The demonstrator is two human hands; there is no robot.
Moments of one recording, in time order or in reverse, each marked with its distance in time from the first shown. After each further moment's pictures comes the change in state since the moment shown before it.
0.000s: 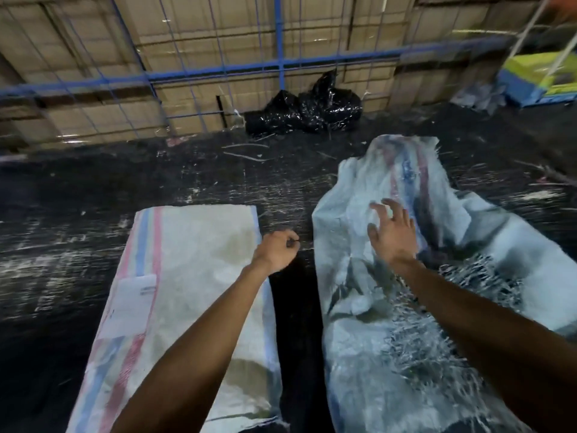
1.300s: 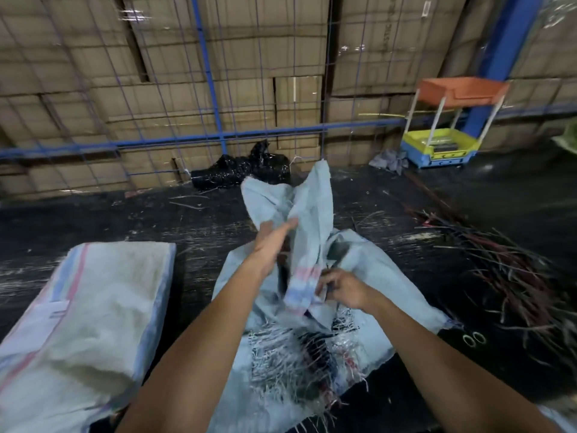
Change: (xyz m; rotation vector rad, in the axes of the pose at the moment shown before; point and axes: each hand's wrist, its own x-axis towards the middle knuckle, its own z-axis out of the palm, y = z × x) left_hand -0.048 0.318 0.118 -0.856 0.145 -0.155; right_hand -0.071 0.188 -0.186 0.690 -0.782 -0.027
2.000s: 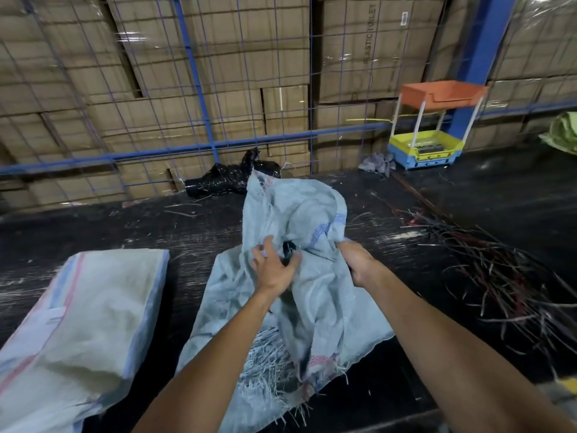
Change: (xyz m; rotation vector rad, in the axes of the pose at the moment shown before) left_hand -0.033 -0.057 0.054 0.563 0.199 0.274; right_hand -0.019 -0.020 -0.056 0.806 0.391 0.270
